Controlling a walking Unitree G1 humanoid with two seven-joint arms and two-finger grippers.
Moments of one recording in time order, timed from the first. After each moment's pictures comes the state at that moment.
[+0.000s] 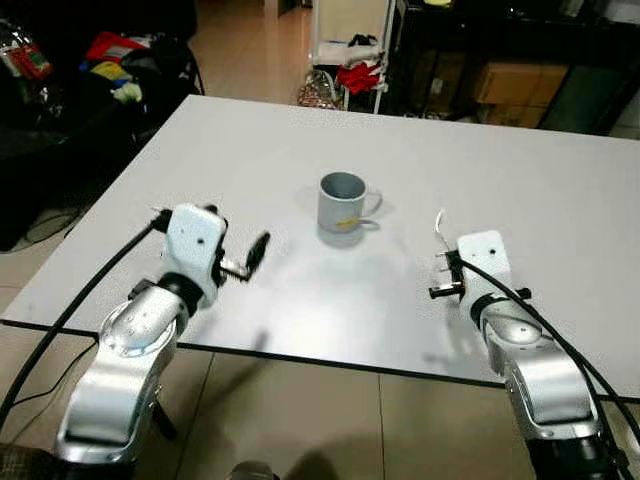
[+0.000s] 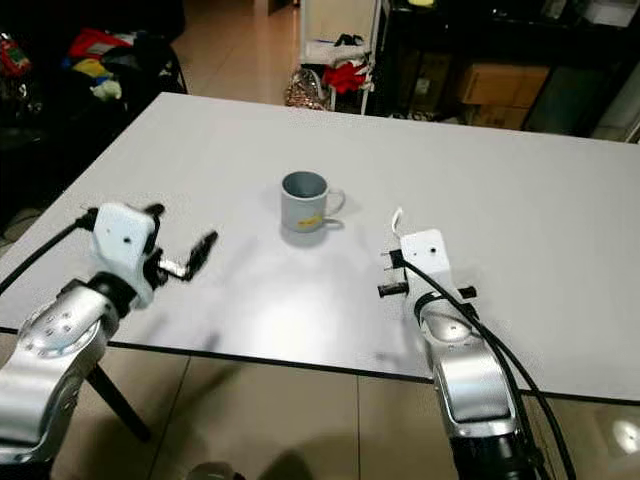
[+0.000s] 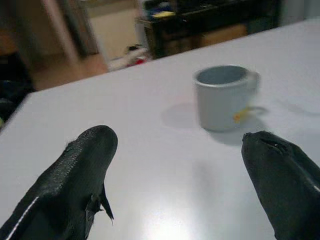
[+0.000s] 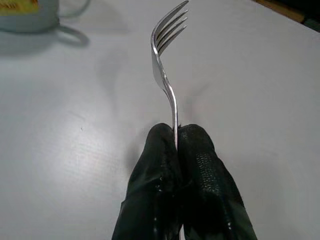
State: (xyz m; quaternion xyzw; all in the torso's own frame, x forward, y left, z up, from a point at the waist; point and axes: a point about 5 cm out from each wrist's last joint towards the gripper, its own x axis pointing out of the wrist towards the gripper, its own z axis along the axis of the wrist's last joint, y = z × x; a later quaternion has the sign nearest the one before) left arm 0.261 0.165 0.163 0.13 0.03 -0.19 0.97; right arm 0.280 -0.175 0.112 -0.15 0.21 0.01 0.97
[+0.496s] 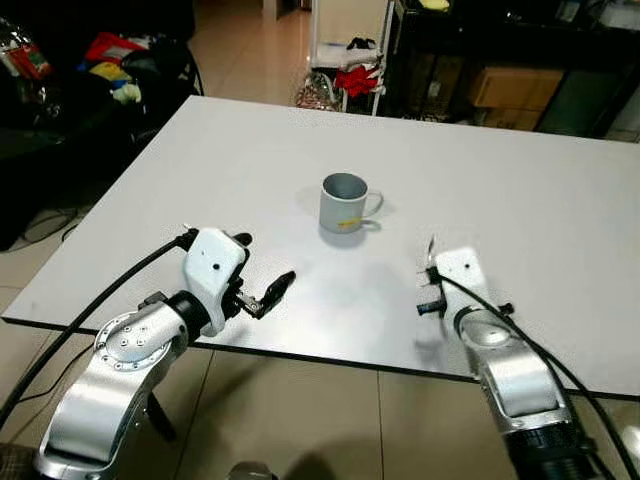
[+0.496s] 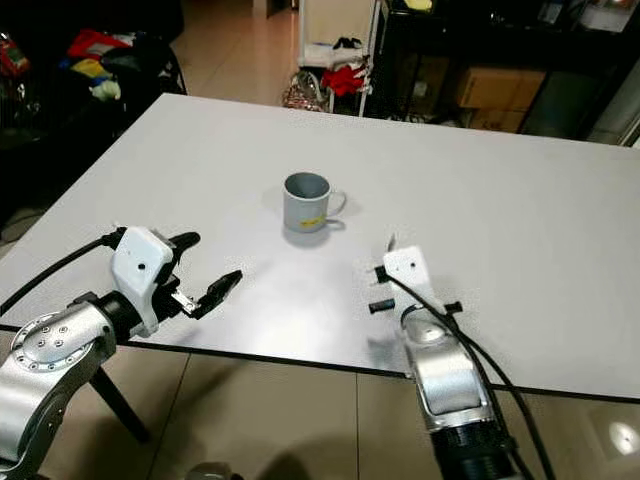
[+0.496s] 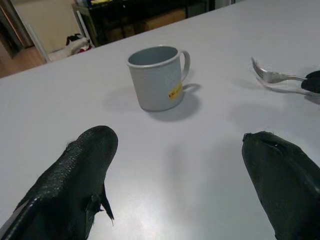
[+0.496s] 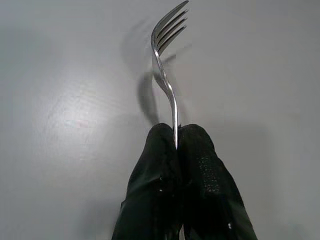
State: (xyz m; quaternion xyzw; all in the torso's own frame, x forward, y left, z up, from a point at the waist) left arm 0.243 0.156 0.157 0.13 0.07 -0.31 0.94; right arm 0.281 -0.163 0.080 -0.17 0.27 -0.01 0.95
